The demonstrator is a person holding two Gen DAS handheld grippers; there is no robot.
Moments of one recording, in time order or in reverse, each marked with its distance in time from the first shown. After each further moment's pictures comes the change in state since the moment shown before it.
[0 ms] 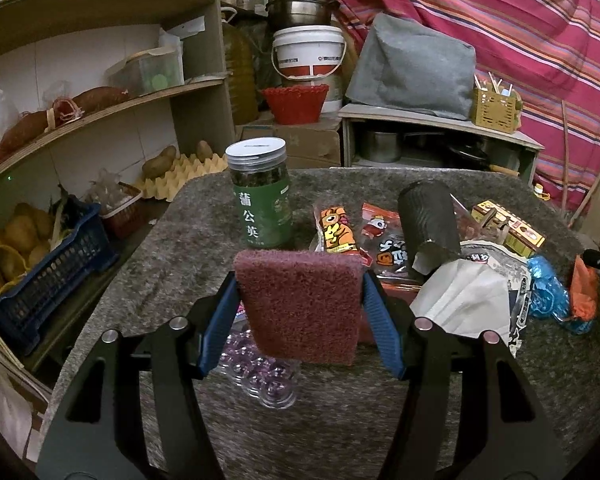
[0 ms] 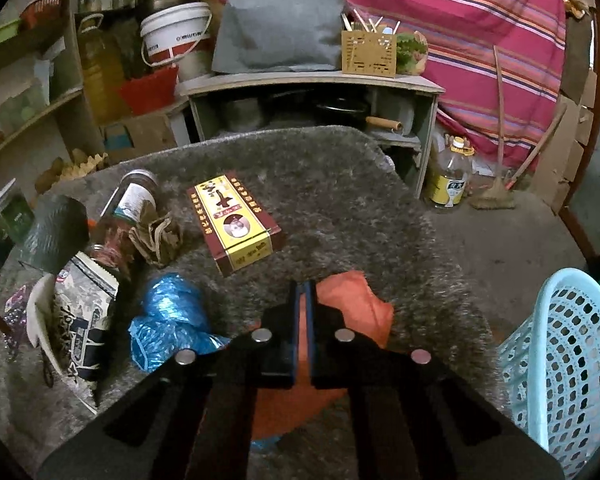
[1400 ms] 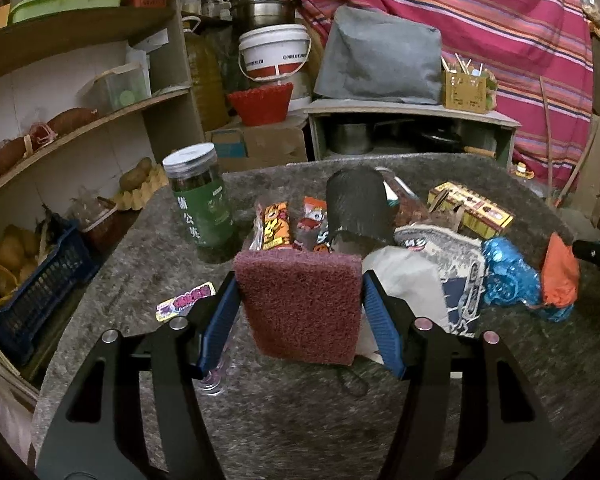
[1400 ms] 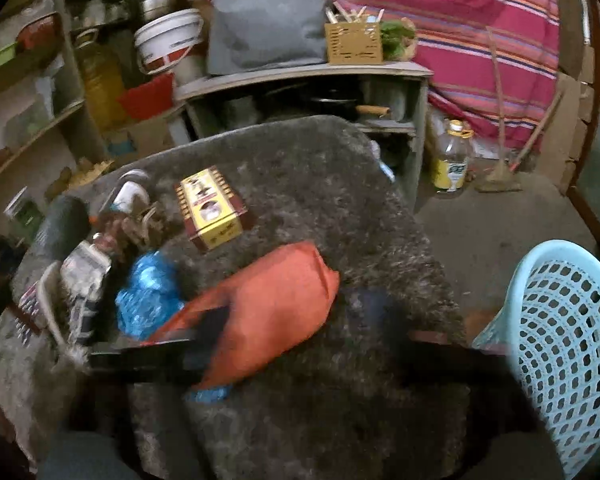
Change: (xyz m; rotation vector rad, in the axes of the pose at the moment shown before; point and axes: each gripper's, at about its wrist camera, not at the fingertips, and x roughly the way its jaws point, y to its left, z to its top) left arm -0.006 -0.057 -0.008 0.086 0.009 -0.031; right arm -0.009 -0.042 -0.018 0.060 0.009 0.039
